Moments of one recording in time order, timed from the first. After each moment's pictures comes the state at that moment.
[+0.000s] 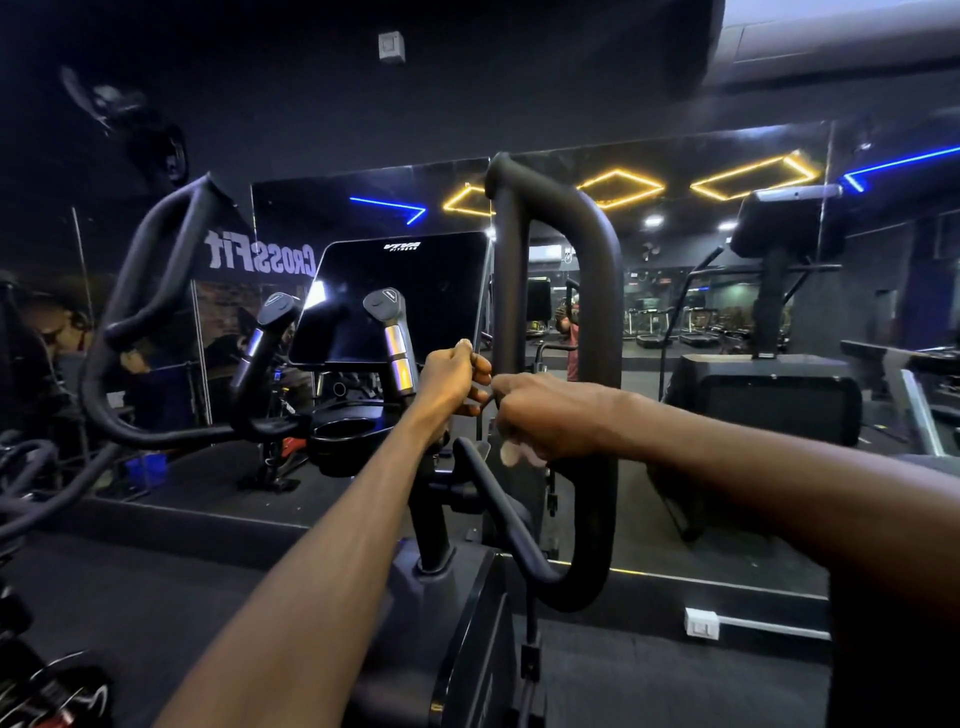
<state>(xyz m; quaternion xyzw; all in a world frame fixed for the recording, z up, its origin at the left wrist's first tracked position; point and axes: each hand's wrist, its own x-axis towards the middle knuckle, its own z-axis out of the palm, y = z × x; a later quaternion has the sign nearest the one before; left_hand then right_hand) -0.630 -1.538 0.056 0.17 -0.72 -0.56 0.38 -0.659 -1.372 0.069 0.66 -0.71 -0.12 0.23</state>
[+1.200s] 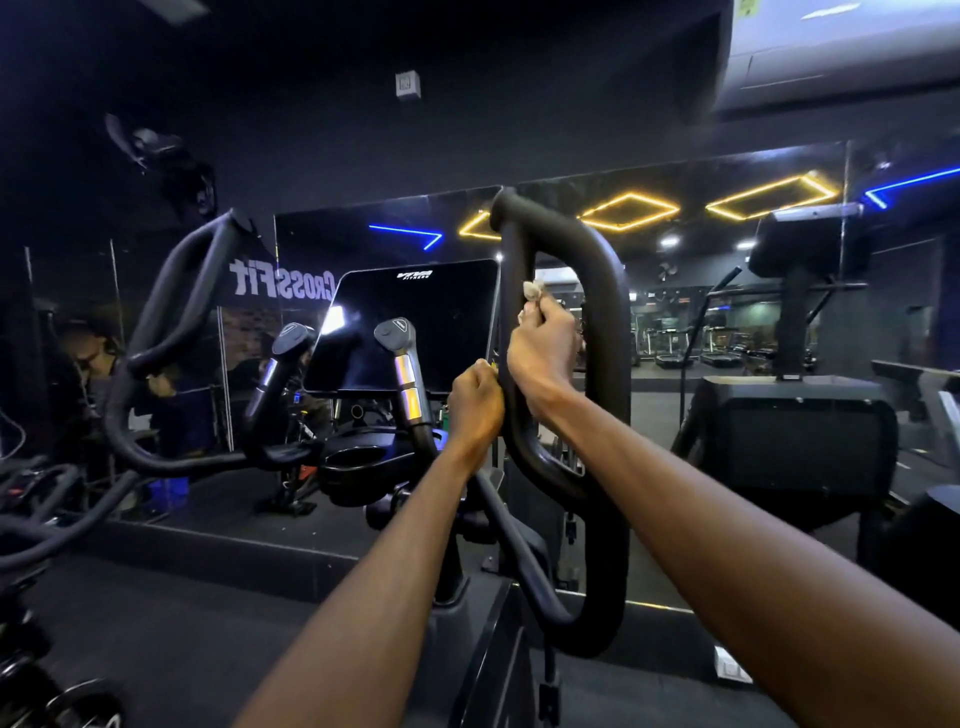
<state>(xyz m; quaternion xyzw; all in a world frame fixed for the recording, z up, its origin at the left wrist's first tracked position) -0.664 -1.528 0.052 0.16 -0.70 -0.49 0.50 -0.676 -1.445 0.116 0.31 -0.62 0.70 0.17</state>
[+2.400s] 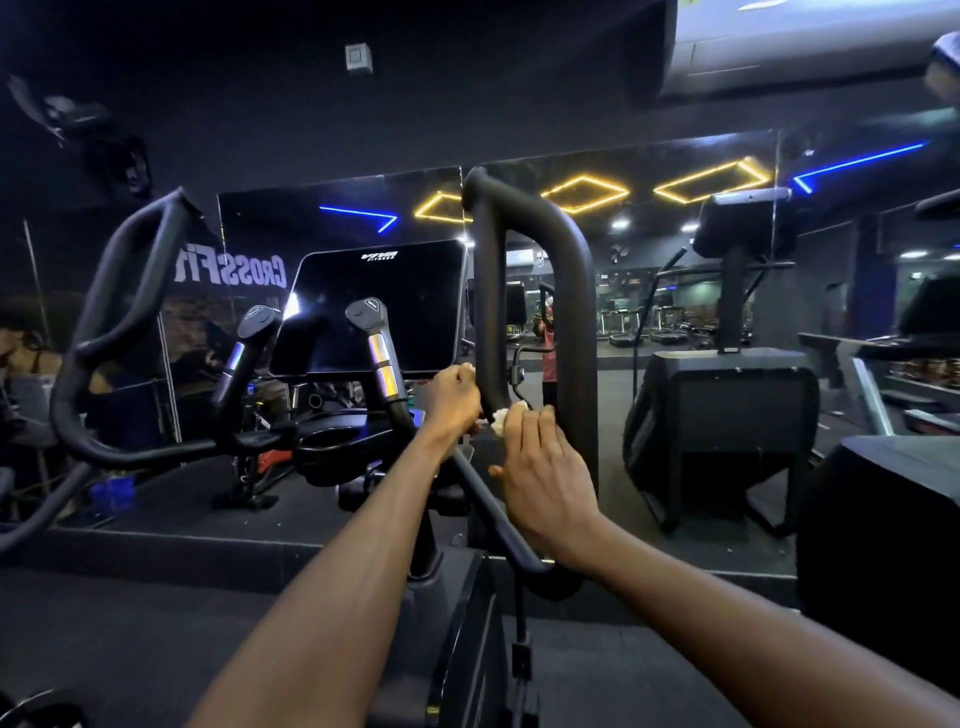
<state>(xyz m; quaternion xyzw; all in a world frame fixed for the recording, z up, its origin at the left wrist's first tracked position) -0.647 -1.526 0.035 0.18 -0.76 -0.47 0.42 -0.647 -1.379 -0.031 0.40 -0.85 0.06 0.34</state>
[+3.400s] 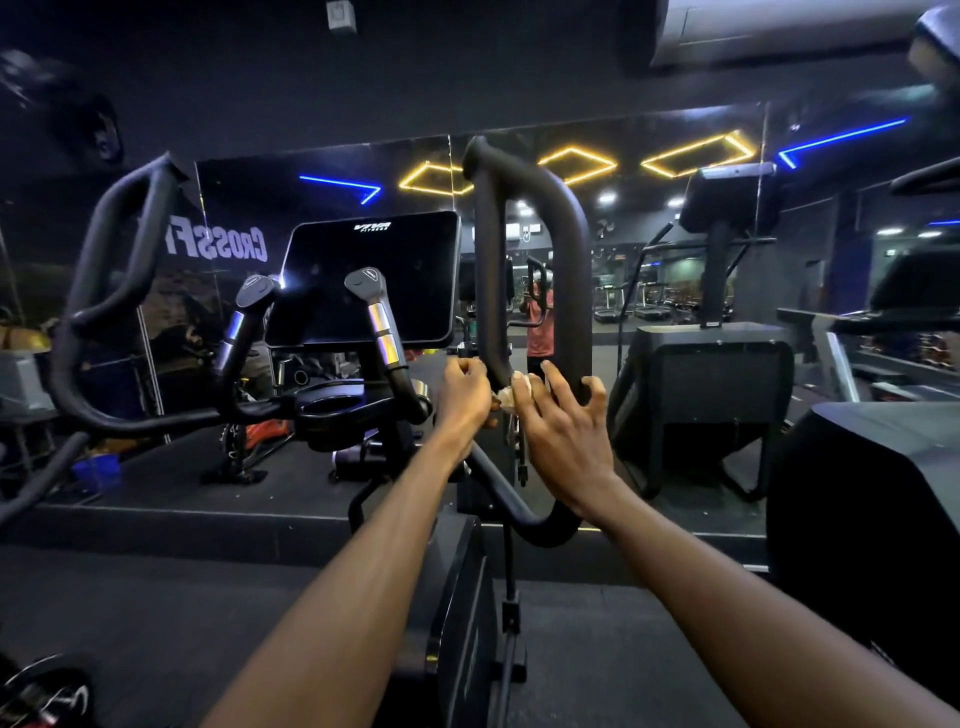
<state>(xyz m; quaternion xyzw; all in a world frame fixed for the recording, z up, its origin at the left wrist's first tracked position) -0.619 -1.495 0.004 0.18 -0.70 -0.57 0.39 -0.656 -1.365 -0.044 0.36 -0.81 0.06 0.46</state>
